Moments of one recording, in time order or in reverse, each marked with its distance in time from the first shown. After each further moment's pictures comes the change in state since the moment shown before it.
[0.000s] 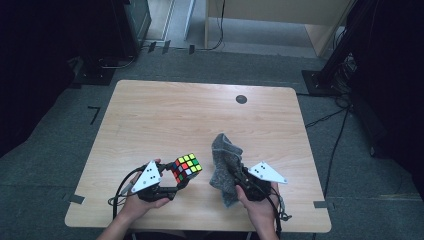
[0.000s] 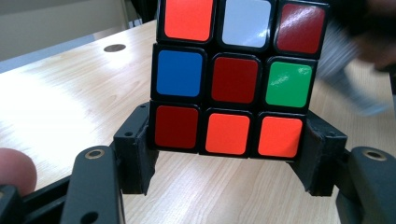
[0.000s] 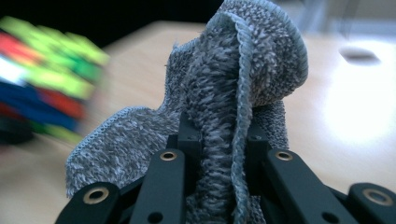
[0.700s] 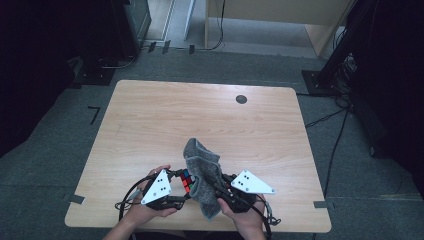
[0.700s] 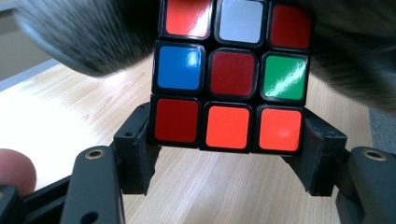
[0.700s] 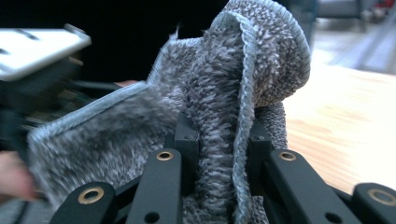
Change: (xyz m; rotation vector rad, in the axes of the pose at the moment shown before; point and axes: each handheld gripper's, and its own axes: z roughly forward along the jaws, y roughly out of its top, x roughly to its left) left arm -0.025 0.009 0.004 -0.010 -0.045 0.103; right arm 0.044 0.004 0.004 -0.029 0.144 -0.076
